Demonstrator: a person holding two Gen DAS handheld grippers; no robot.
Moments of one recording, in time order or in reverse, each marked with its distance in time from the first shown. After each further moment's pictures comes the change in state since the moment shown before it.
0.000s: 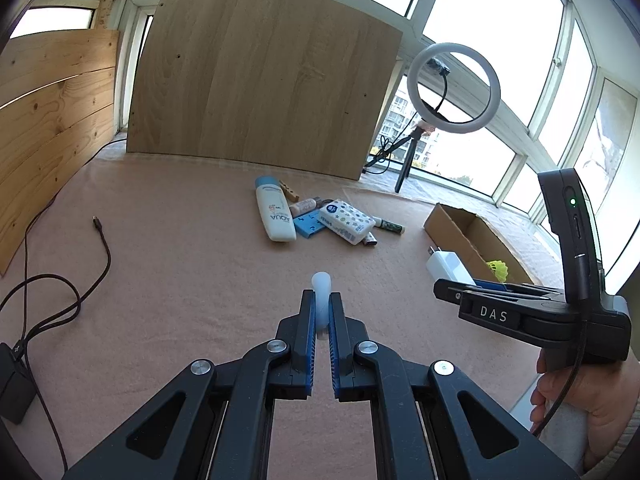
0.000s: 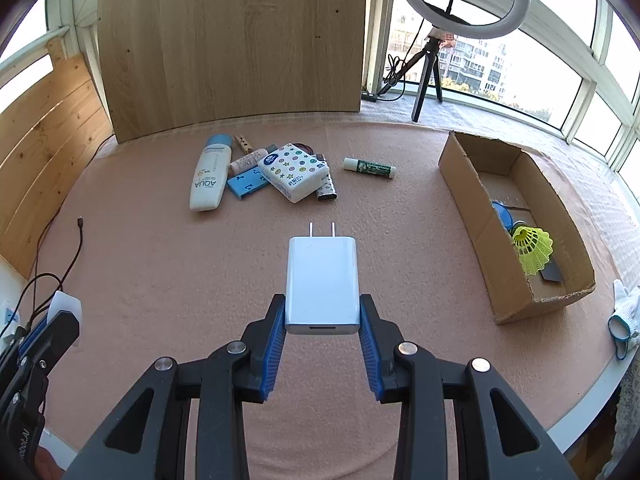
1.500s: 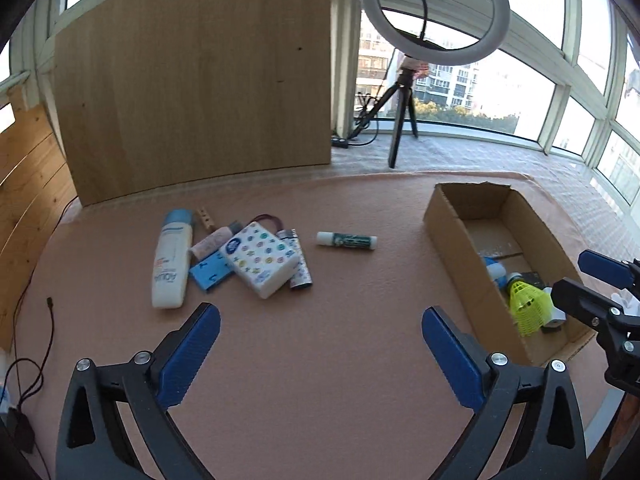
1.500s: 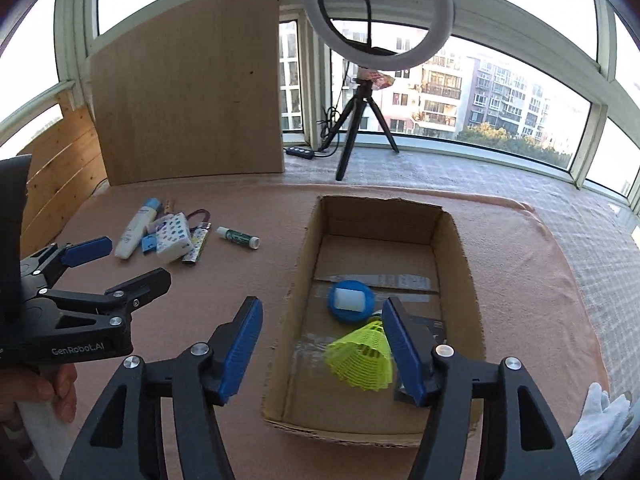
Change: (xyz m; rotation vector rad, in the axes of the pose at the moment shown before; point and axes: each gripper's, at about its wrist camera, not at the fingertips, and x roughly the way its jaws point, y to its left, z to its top) left arm 0.168 -0.161 0.073 0.150 0.146 0.267; right arm 0.001 -0.220 0.054 -0.101 -0.167 0.159
